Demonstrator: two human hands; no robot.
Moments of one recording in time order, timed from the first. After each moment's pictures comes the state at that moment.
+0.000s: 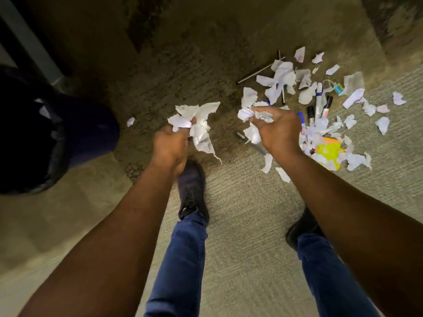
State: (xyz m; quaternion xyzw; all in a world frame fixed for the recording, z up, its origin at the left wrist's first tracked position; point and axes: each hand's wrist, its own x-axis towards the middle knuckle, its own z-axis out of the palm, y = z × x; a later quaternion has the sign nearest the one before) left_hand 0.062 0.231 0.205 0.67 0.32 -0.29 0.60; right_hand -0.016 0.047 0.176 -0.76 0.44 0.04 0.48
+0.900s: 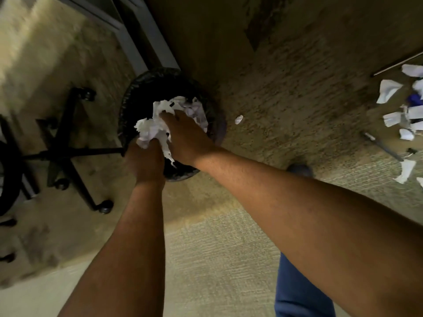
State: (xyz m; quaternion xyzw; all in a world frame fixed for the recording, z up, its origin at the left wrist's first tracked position) left_hand 0.185 0.550 0.286 0.89 0.29 -0.07 0.34; right_hand 0.187 0.435 0.270 -0.81 -0.02 0.23 0.54
